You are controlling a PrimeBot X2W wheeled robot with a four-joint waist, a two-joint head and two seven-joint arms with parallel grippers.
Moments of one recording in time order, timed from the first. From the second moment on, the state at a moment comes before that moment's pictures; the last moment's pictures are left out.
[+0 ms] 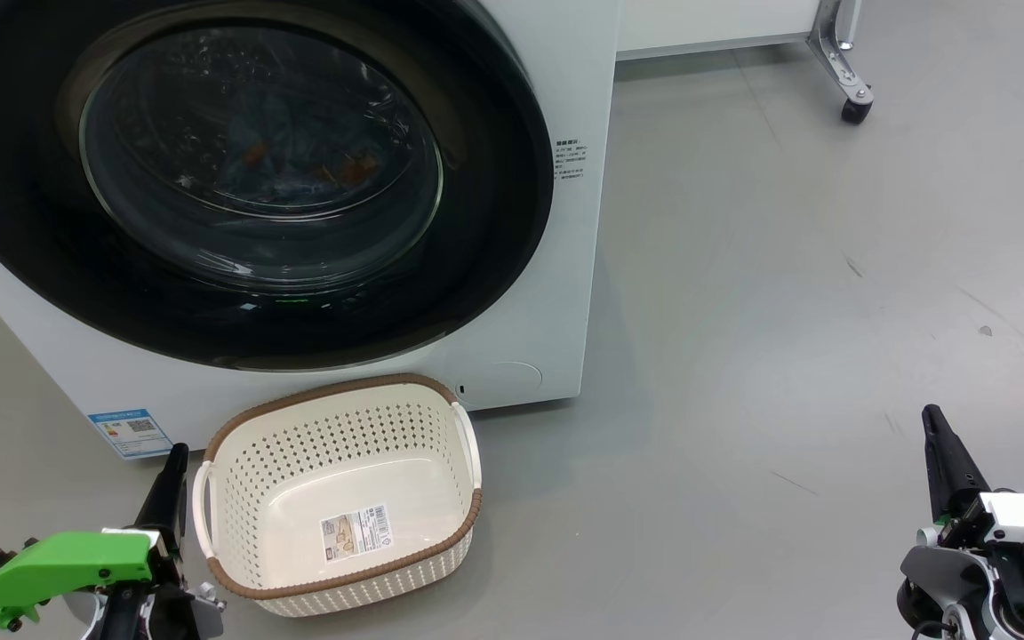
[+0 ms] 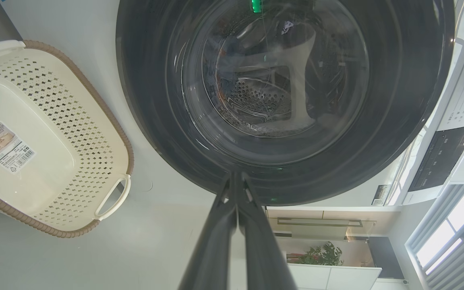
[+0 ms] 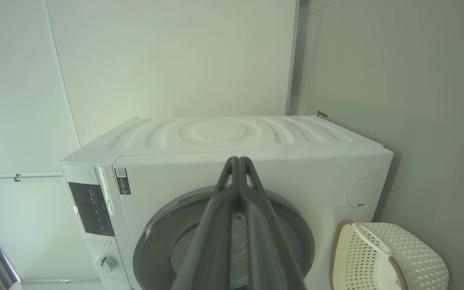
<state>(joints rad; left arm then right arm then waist) -0.07 0.02 0.09 0.28 -1.60 -0.12 0.12 -0.06 -0.04 -0.13 0.27 1.60 0.12 0.10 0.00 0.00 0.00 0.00</state>
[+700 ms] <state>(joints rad) -0.07 0.02 0.09 0.28 -1.60 -0.12 0.12 -0.06 -0.04 -0.13 0.27 1.60 0.12 0.10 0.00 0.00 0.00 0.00</state>
